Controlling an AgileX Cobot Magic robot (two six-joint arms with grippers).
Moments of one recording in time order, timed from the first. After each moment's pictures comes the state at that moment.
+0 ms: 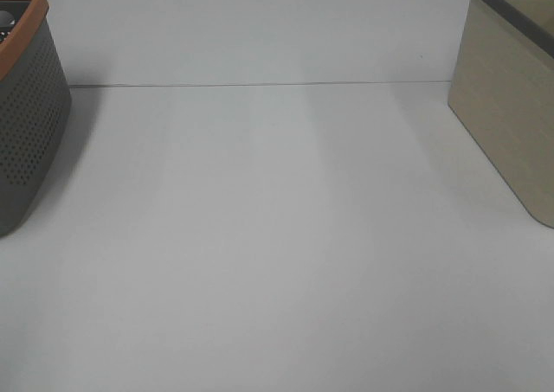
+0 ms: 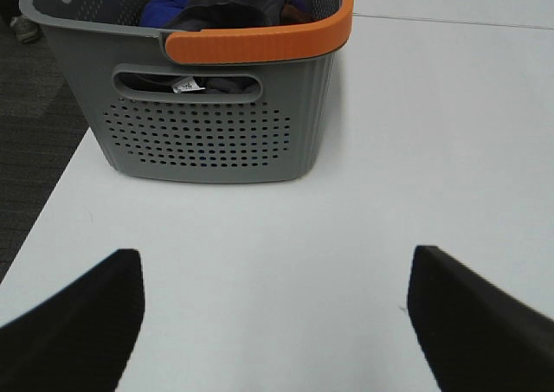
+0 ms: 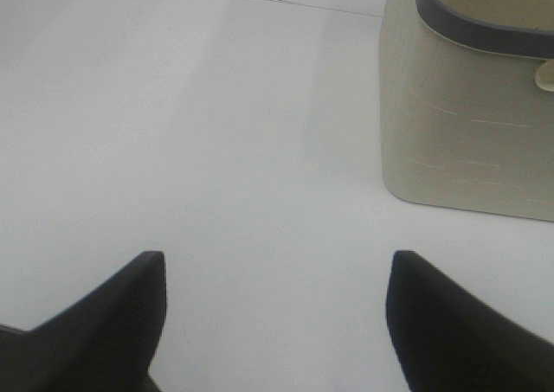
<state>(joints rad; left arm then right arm) 0.12 0.00 -0.51 -0.02 1.05 -0.01 0.27 0.00 -0.50 -0.11 1.05 0.03</state>
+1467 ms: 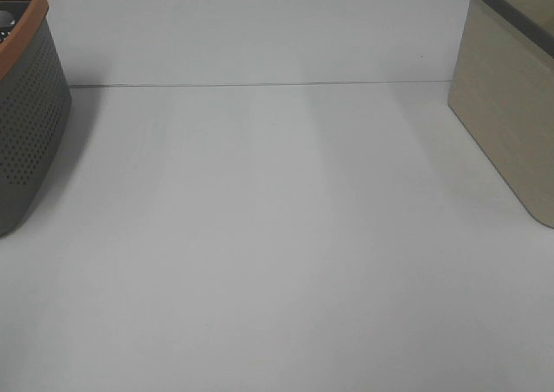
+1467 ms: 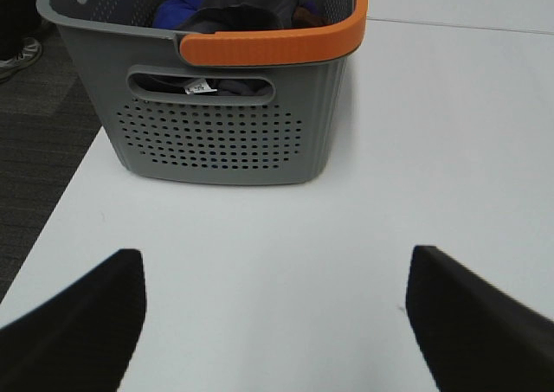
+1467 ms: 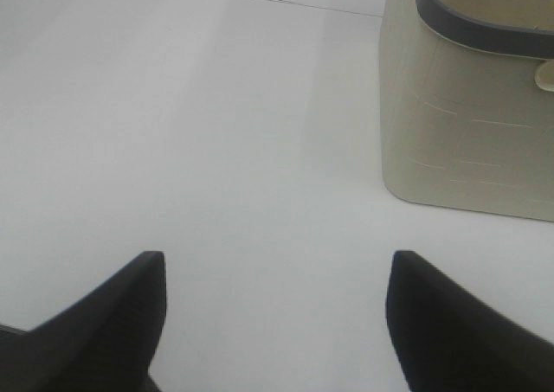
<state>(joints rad) 0.12 0.00 -0.51 0.00 1.05 -0.03 0.27 0.00 -0.50 -0.11 1.05 0.03</state>
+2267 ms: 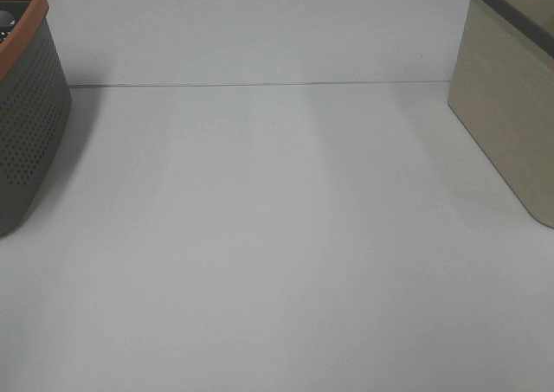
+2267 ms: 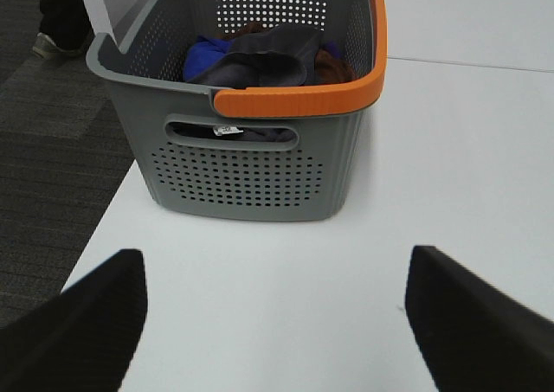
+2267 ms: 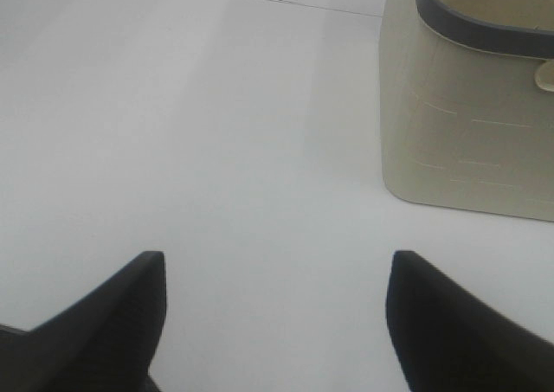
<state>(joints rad) 0.12 0.07 -0.62 0.05 1.04 -0.05 0.27 0.00 -0.50 -0.11 1.05 0.03</state>
